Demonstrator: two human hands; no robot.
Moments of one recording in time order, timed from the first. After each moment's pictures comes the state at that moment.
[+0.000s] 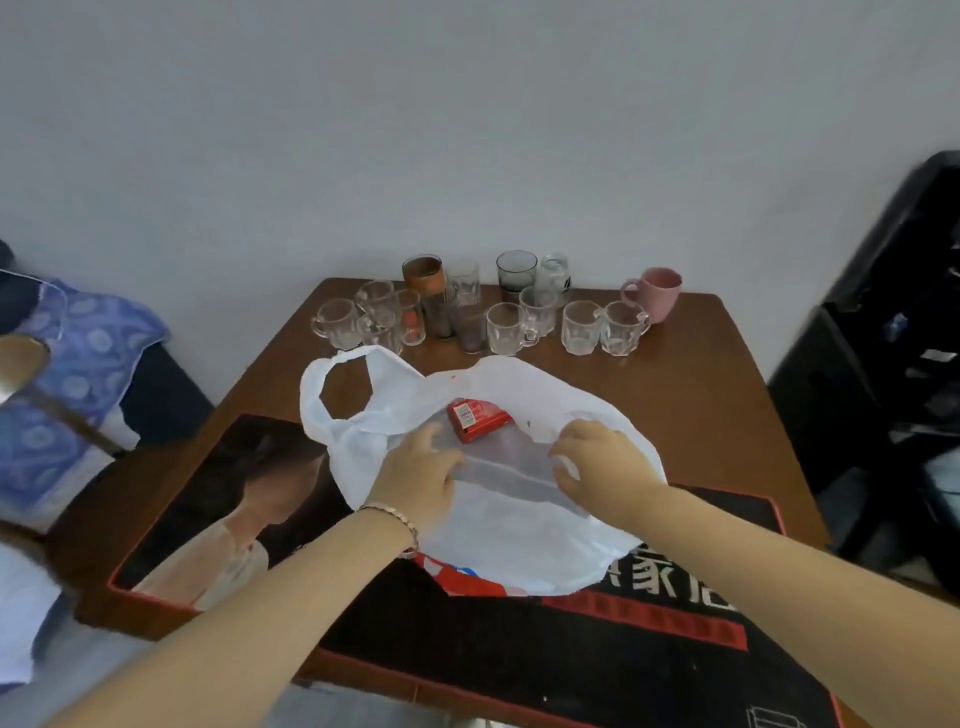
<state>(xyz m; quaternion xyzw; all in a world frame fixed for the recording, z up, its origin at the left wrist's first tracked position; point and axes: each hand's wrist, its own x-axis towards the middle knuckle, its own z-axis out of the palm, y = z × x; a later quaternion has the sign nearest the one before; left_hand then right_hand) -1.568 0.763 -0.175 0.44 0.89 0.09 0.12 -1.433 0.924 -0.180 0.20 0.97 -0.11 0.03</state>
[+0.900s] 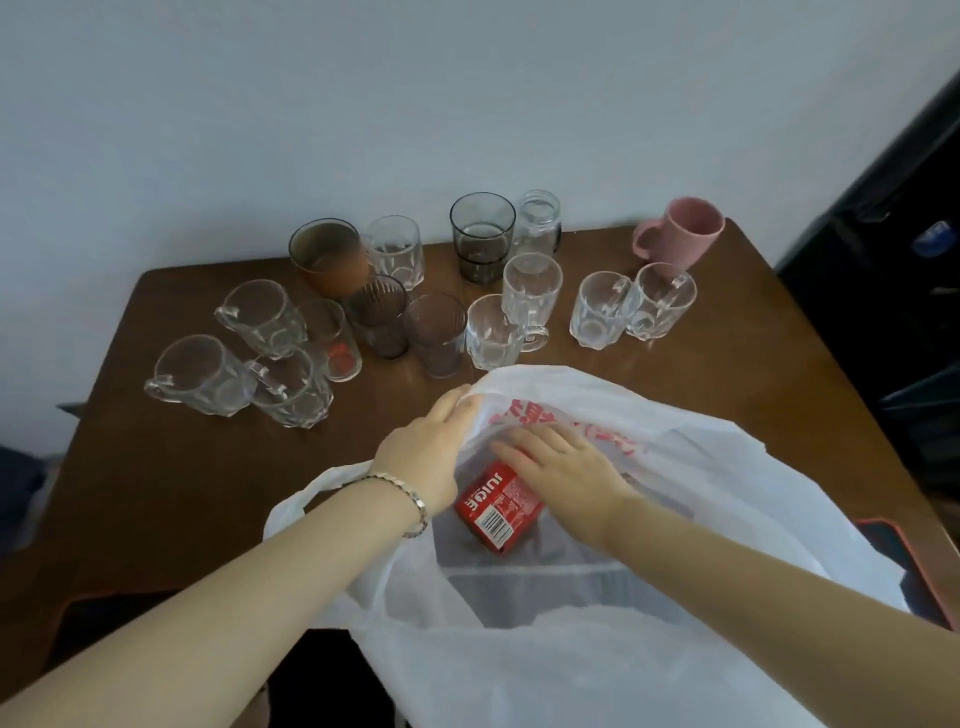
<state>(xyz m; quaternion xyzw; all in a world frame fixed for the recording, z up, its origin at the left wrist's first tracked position) -1.794 0.924 -0.252 0.57 0.79 -0.02 0.24 -1.634 1.003 -0.288 0.19 0.98 -0.05 0.06</state>
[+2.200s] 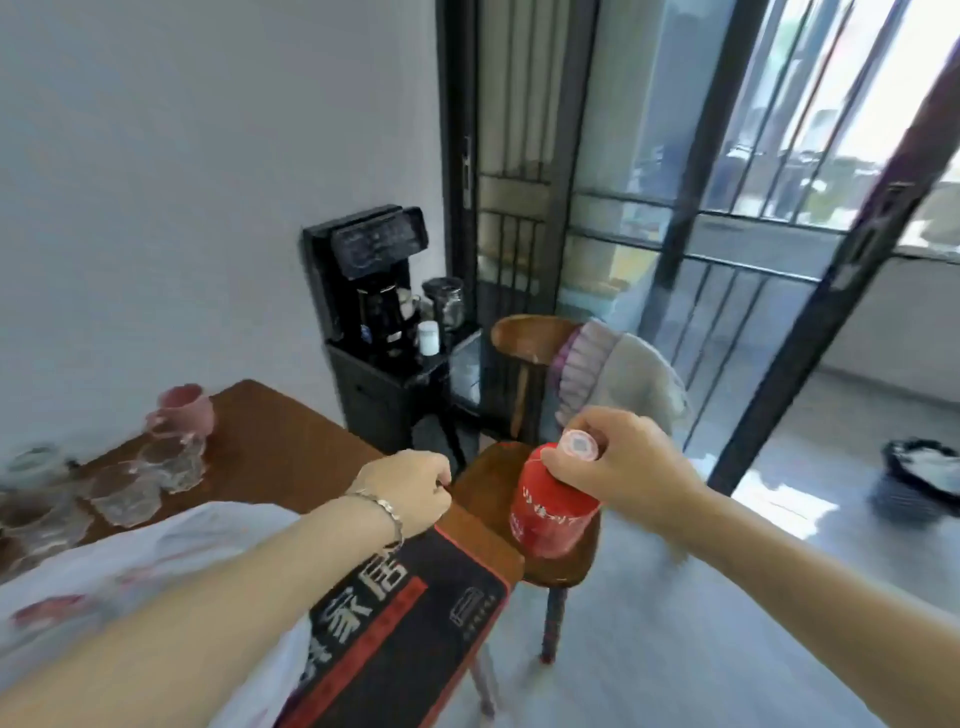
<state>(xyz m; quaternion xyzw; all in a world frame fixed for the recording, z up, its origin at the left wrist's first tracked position) -1.312 0.896 -0.092 0.85 0.51 -0.03 0.13 -1.120 0.799 -0.047 0.73 0.59 -0.19 -0.28</state>
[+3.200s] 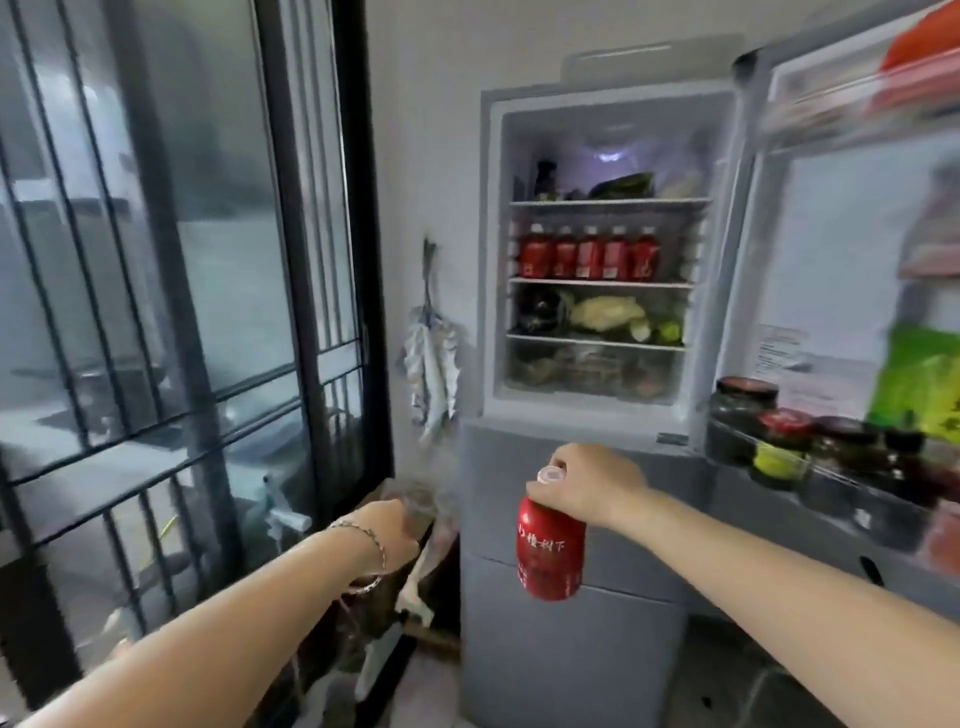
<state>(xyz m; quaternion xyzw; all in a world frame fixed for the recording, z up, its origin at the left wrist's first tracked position) -0.426 0.295 0.029 0.94 -0.33 -0.09 0.03 -0.545 0.114 0.062 0.95 -0.23 0.10 -0.17</state>
